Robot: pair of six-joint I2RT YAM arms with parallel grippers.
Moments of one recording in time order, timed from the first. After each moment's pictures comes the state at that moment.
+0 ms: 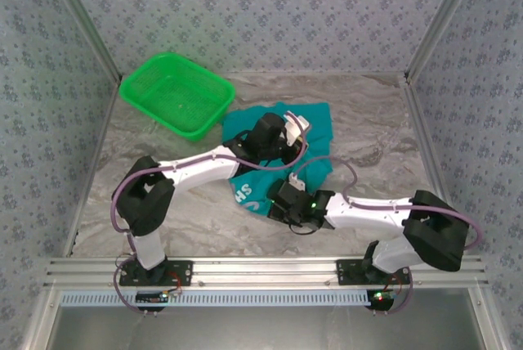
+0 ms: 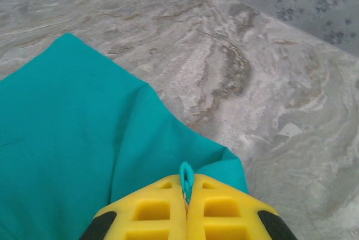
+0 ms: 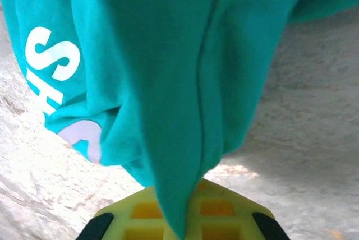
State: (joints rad) left arm -0.88 1.79 1.28 0.01 0.14 -0.09; right arm 1.07 1.36 0.69 -0.35 0.14 1.26
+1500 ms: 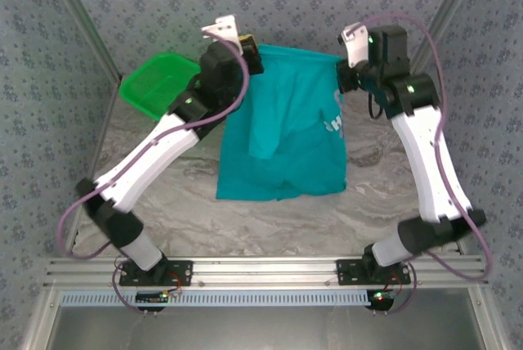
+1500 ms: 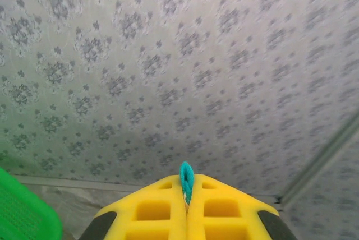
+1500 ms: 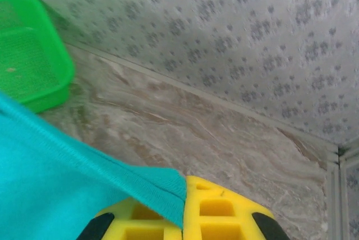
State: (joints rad) left arm -0.75 1.68 1.86 -0.23 -0.54 -0.41; right arm 0.24 1.55 1.97 -0.94 0.00 -0.19
